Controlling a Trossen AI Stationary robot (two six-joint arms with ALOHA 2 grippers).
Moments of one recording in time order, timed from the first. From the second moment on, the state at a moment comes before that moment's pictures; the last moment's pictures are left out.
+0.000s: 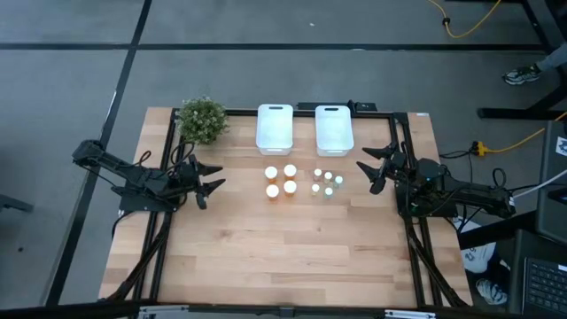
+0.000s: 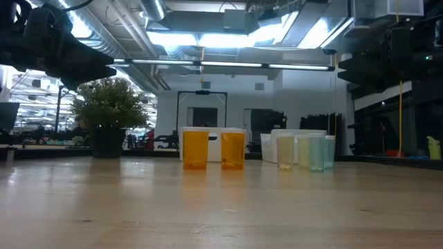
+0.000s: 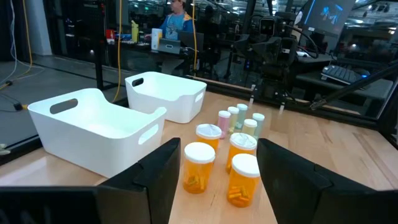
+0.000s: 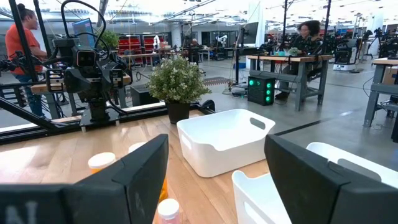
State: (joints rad) left arm -0.39 0.18 0.01 0.12 -0.76 -0.20; right arm -0.16 0.00 0.01 0.08 0.27 0.04
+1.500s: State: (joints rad) left arm -0.39 0.18 0.01 0.12 -0.76 -0.20; right arm -0.16 0.01 0.01 0.19 0.24 0.19
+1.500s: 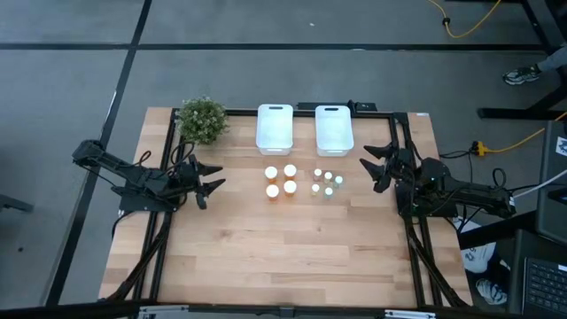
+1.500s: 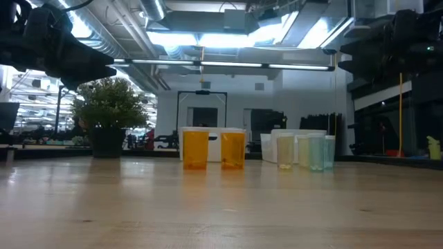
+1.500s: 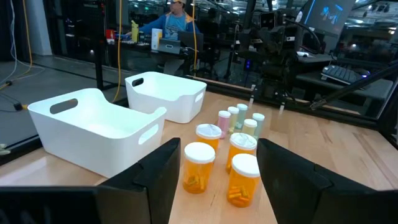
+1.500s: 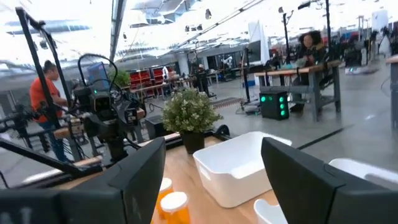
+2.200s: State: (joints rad) left arm -0.39 0.18 0.01 0.12 -0.76 -0.20; right arm -0.17 0.01 0.01 0.12 0.39 0.28
